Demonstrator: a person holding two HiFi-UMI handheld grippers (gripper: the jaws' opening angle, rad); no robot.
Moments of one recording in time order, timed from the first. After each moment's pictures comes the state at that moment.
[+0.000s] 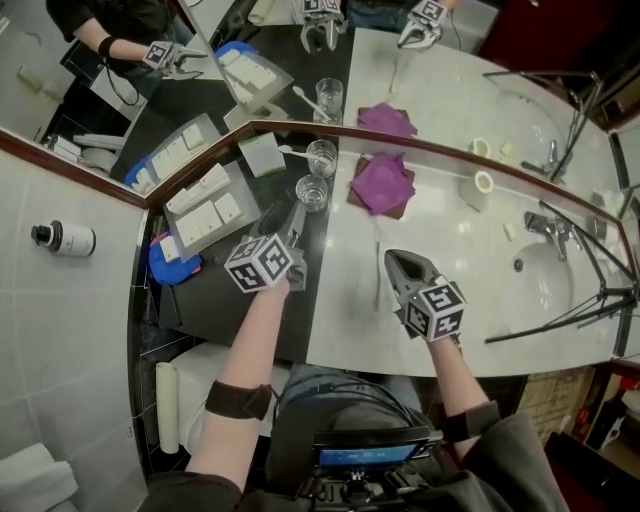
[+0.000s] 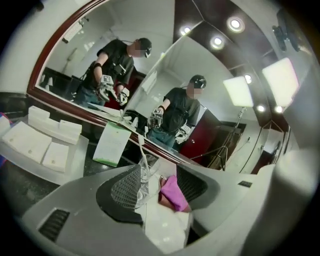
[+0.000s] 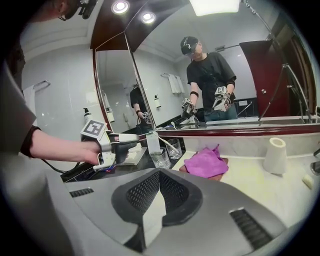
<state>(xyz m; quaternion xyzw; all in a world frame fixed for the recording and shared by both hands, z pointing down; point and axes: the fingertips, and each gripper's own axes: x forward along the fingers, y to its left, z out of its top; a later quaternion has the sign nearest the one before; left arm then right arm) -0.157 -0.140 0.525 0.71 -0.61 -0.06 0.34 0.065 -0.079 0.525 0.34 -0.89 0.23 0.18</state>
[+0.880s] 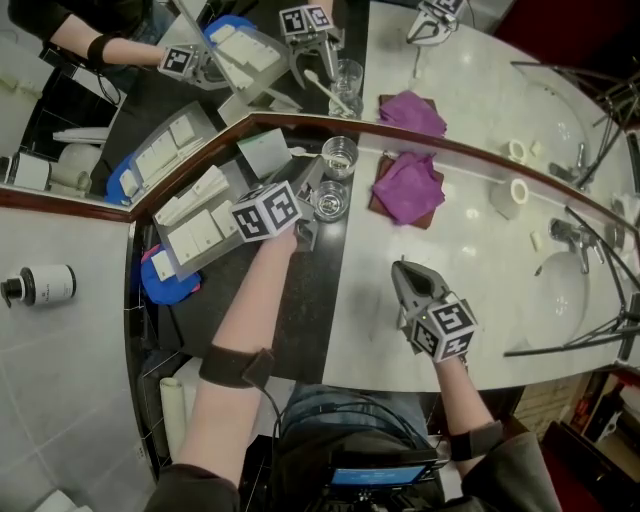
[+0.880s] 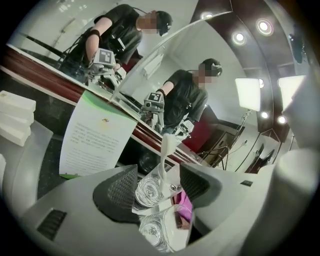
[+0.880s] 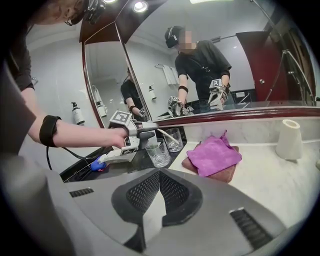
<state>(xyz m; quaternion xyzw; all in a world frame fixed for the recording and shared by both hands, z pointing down) -0.184 -0.274 0.589 0.73 -0.55 -0.05 0.40 0.023 -0.104 0.578 0.35 -0.88 0.26 0.20</state>
